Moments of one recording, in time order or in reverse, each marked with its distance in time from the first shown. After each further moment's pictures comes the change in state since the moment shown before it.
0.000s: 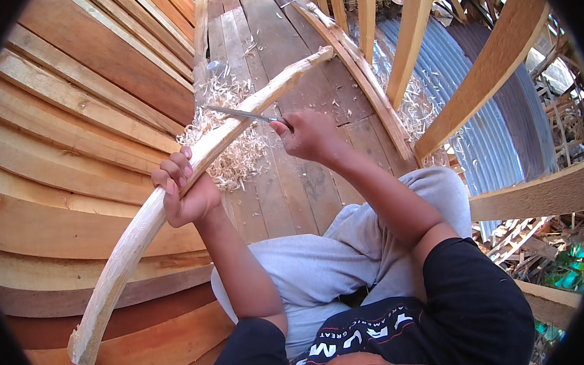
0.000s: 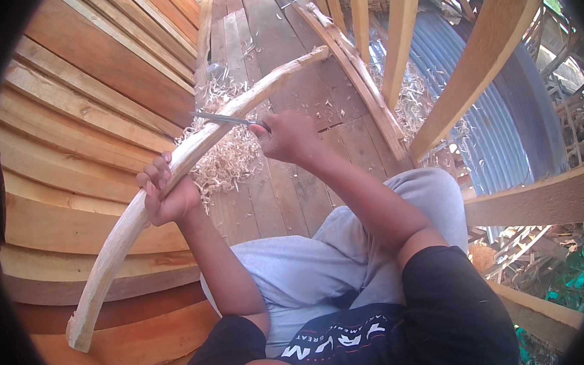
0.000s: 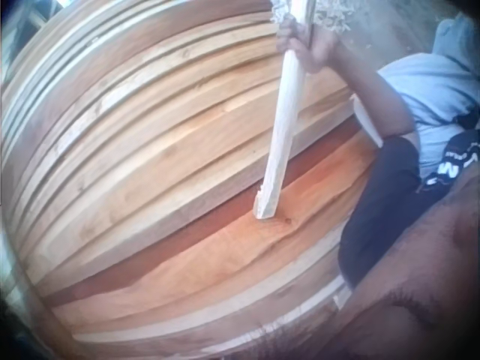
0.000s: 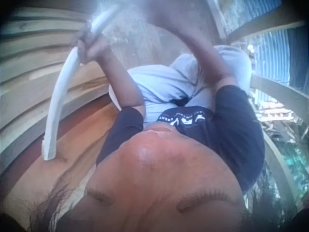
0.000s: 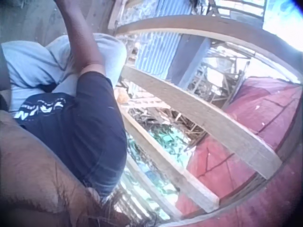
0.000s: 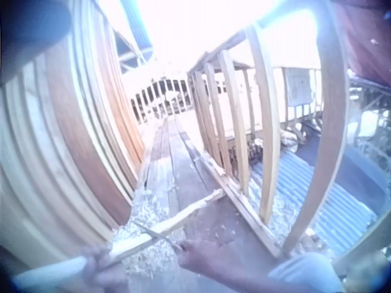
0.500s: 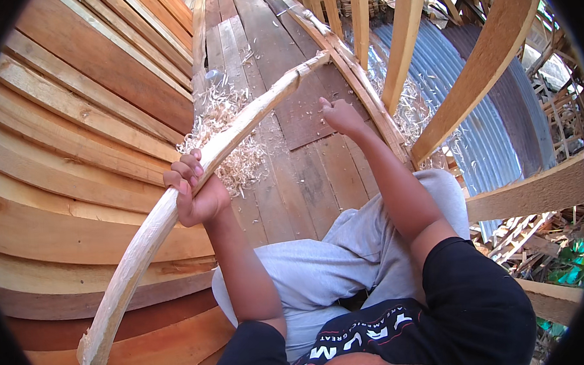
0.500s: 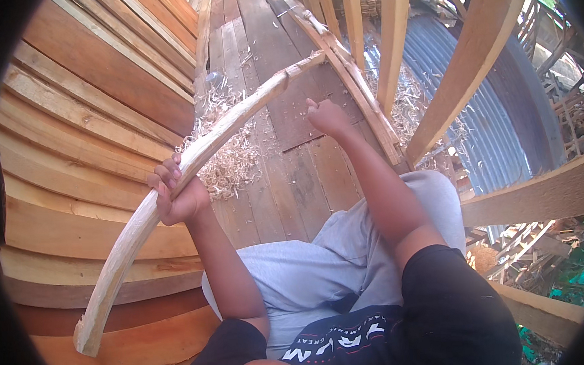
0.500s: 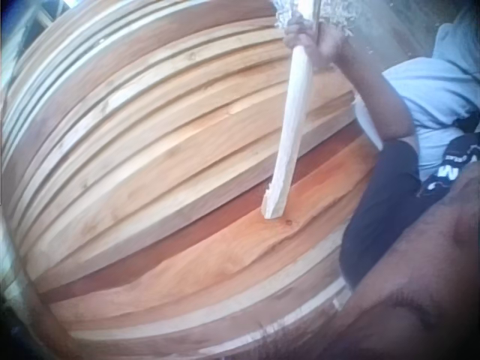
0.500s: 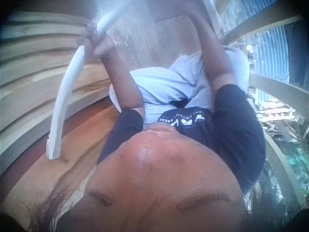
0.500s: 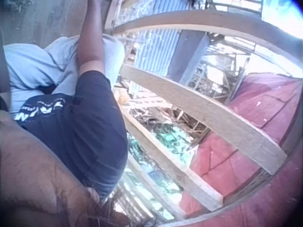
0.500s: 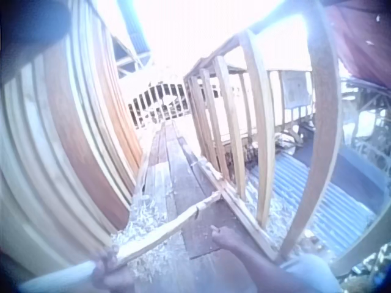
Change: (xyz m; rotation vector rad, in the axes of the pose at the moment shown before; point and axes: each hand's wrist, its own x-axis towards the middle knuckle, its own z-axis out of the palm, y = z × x) left_hand -0.008 -0.019 0.016 0.003 0.009 0.037; right_hand 0.040 0.133 0.009 0.095 -0.068 0.539
